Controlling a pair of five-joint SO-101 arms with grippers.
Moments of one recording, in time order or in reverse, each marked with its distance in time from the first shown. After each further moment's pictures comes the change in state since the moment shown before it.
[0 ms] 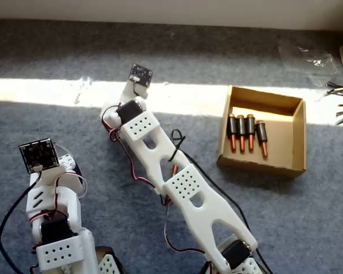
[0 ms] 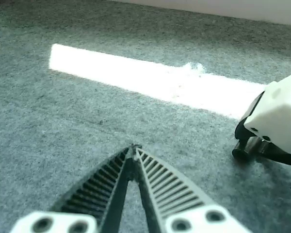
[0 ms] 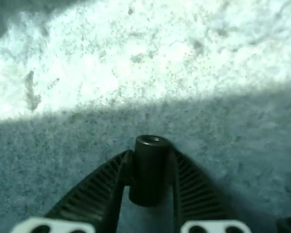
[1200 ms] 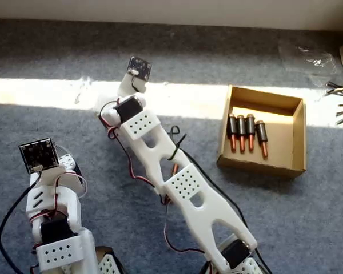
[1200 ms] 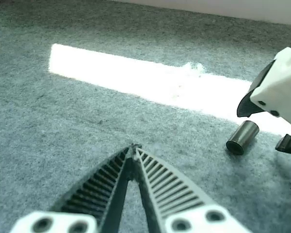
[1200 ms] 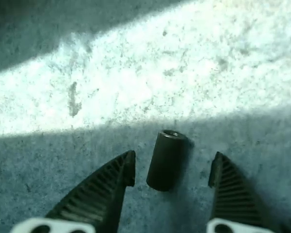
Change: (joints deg) left arm 0.0 0.0 0.0 0.0 0.0; right arm 0.0 -2.8 -3.9 -2.1 -2.3
